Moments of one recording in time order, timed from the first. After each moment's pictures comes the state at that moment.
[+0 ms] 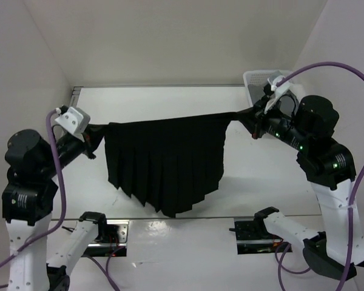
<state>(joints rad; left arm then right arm) -0.07 0.75 1.40 -0.74 0.50 0.17 0.34 1.00 1.65 -0.84 -0.34 -0.08</state>
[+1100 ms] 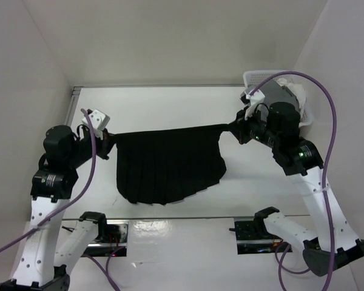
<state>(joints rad) -0.07 0.75 1.05 -0.63 0.43 0.15 0.33 0.97 1.25 -0.66 -0.30 -0.08</state>
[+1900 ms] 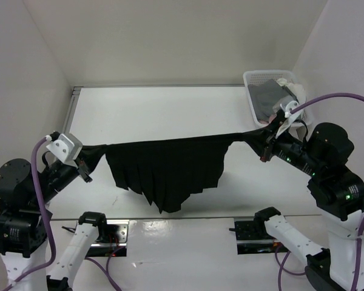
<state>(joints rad) -0.06 0.56 1.36 -0.83 0.55 0.12 0.31 0.79 1.52 -0.89 -0.42 -0.05</state>
